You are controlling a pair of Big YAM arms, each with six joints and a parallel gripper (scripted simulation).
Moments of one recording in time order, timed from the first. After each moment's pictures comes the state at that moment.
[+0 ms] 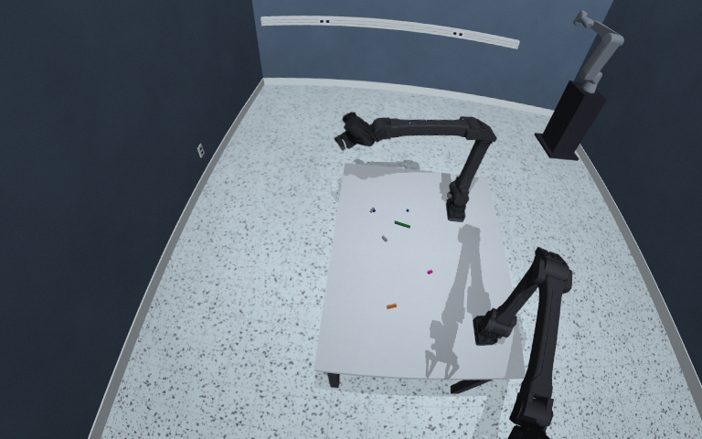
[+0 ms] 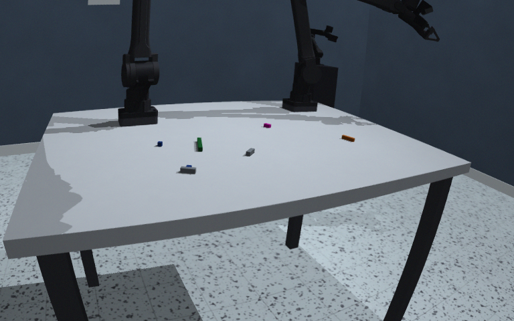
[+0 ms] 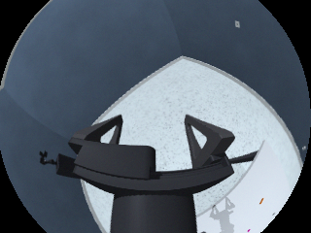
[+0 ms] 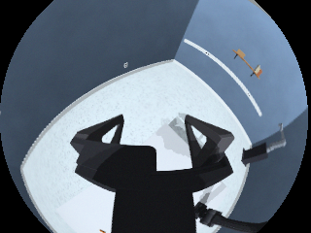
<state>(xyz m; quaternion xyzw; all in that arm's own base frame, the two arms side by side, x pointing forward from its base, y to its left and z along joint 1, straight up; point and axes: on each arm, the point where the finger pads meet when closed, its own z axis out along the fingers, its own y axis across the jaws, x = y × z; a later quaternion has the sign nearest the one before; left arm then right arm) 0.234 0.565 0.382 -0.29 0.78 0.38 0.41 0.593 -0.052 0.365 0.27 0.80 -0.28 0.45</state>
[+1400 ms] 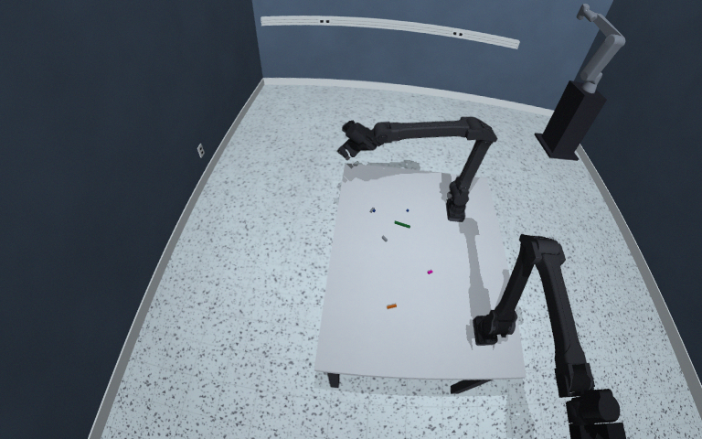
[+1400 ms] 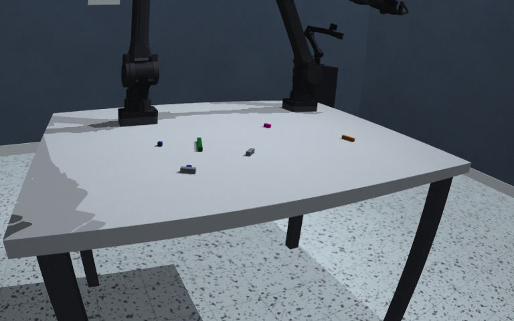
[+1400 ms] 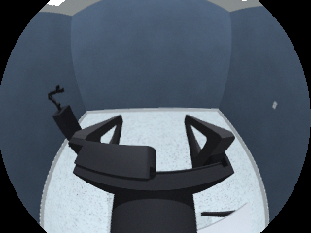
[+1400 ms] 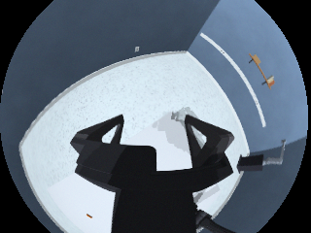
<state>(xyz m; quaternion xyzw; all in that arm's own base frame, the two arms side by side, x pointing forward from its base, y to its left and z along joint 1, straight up) 0.031 0.548 0.487 -0.49 0.53 0.48 0.50 0.583 -0.040 0.313 0.22 0.86 -0.24 0.40</state>
